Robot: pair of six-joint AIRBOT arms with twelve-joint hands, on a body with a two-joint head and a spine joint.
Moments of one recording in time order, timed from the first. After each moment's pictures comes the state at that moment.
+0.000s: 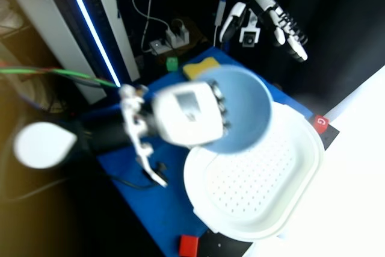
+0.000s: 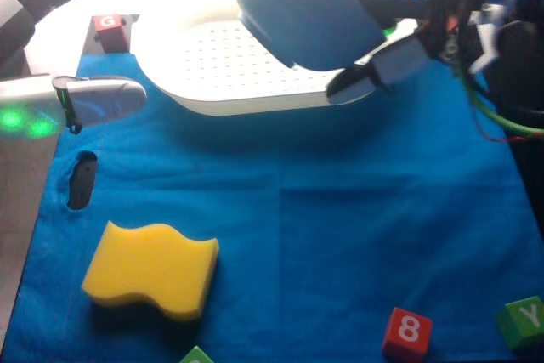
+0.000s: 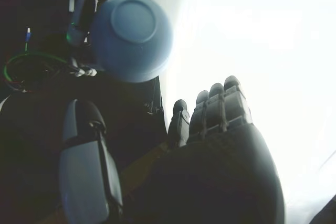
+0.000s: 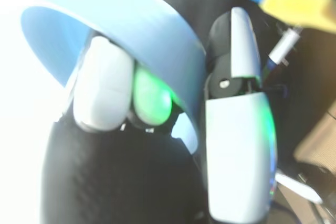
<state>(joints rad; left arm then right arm) 0.99 -0.91 1.18 -0.13 -1.17 0.53 -0.42 -1.33 1.67 -1.05 0.90 0.21</state>
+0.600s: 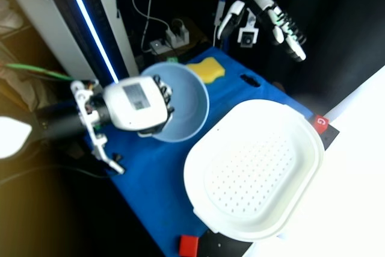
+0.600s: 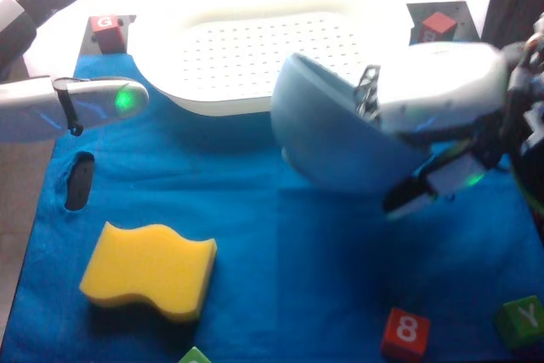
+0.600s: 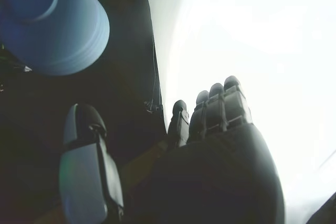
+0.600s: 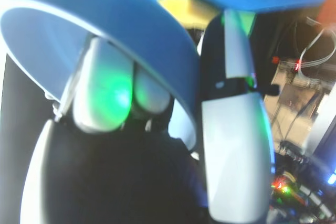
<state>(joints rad) 1.00 -0.91 1.17 -0.13 -1.19 0.53 -0.55 -1.23 1.51 -1.28 0.91 0.25</state>
